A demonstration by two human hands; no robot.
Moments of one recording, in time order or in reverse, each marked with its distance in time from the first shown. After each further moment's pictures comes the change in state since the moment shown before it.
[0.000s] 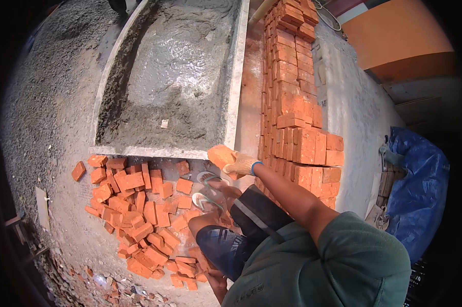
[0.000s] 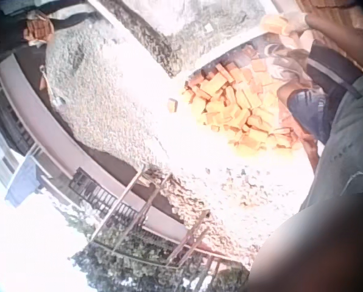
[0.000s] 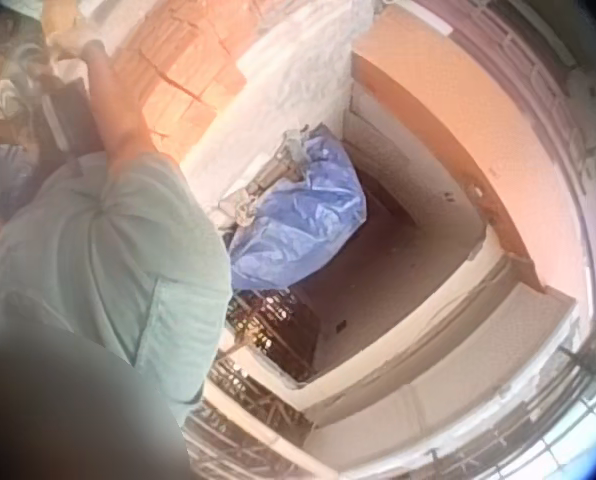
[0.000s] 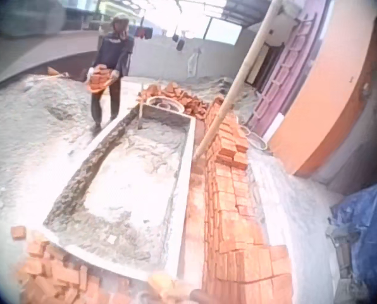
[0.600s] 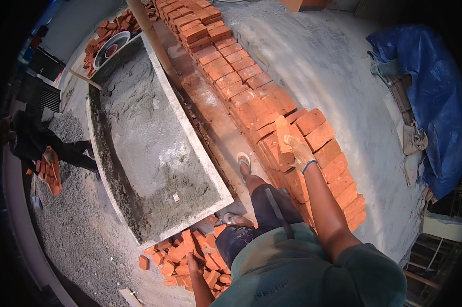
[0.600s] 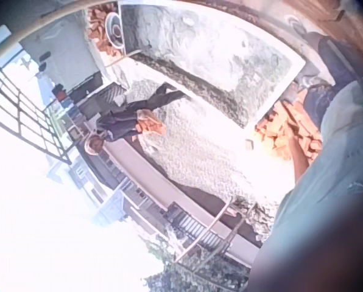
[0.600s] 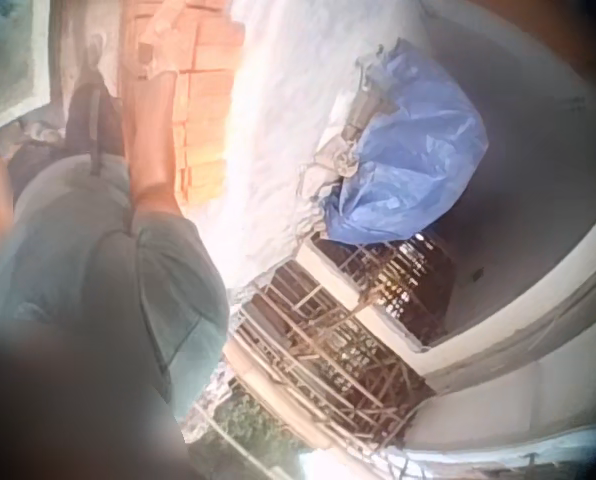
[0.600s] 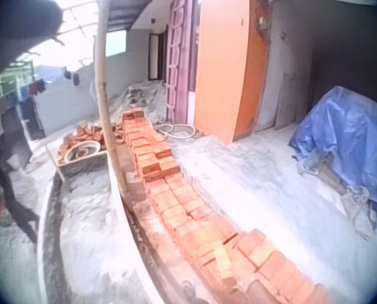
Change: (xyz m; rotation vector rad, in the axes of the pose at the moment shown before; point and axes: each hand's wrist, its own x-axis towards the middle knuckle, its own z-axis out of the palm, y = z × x) left_hand 0.114 0.274 0.386 1.085 -0.183 0.178; right_hand -0.199 0.234 -0.220 1.712 0.670 0.247
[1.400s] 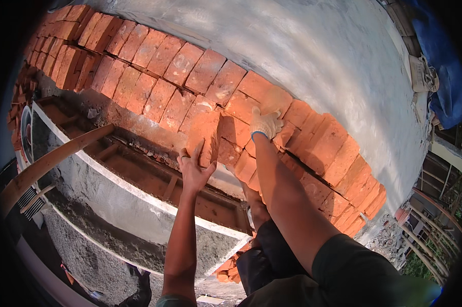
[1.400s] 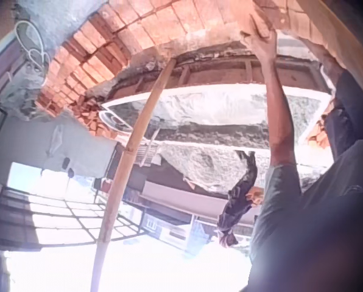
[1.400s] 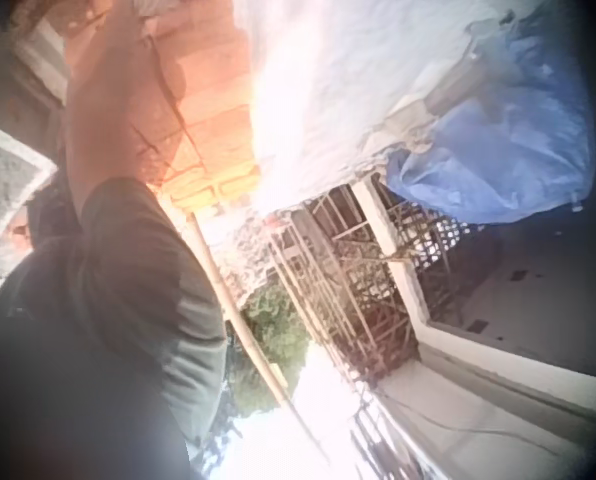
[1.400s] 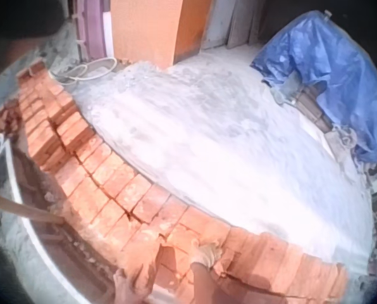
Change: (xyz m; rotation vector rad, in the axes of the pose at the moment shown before) left_hand 0.311 0.350 0.784 1.593 -0.654 1.114; right_hand 0.538 -0.059 0.004 -0.323 1.042 0.559
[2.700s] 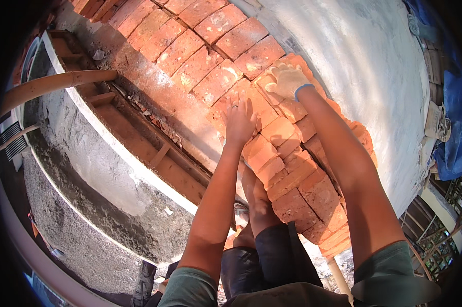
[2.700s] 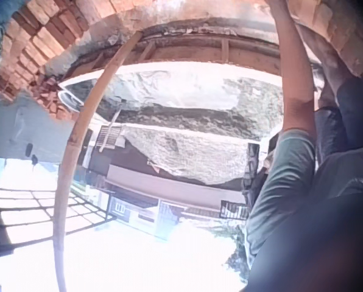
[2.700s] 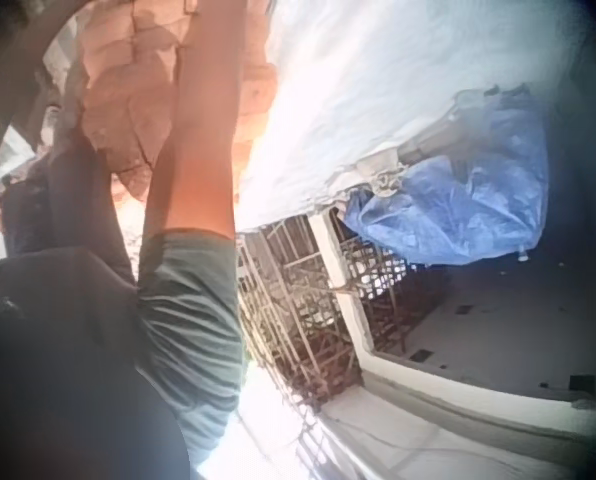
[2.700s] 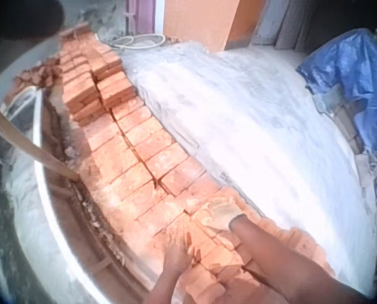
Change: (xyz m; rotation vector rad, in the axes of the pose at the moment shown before) left_hand 0.064 0.030 0.133 -0.106 0.124 -0.207; right_hand 0.019 -0.068 -0.020 -1.059 -0.275 -1.464
